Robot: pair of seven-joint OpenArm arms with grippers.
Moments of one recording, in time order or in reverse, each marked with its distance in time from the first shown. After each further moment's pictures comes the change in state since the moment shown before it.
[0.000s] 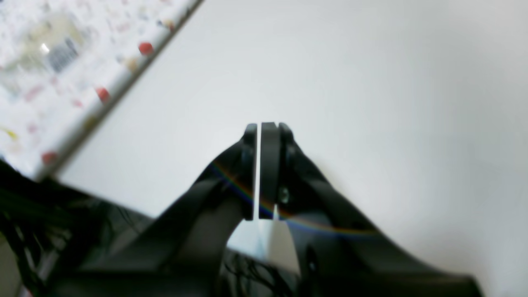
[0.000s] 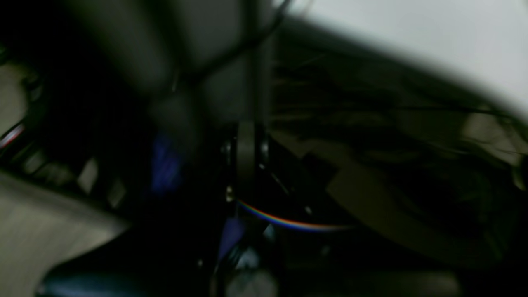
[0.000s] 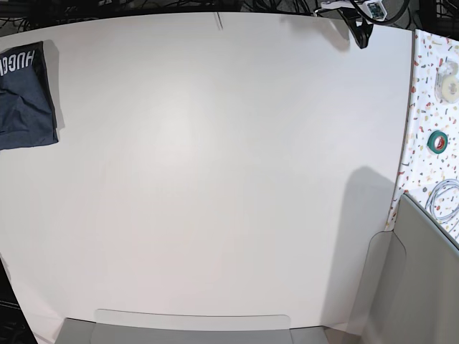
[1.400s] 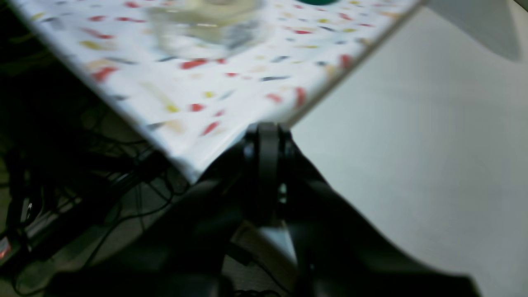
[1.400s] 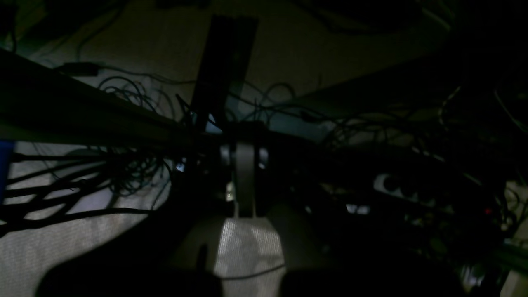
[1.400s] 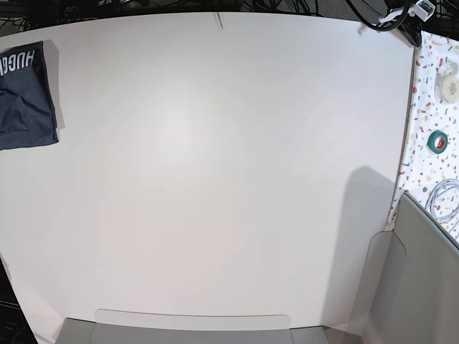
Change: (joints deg) left arm -10.9 -11.3 -6.1 -27.0 -30.9 -1.9 -15.0; right arm 19.1 3.4 -0.4 -33.2 34.7 0.4 -6.7
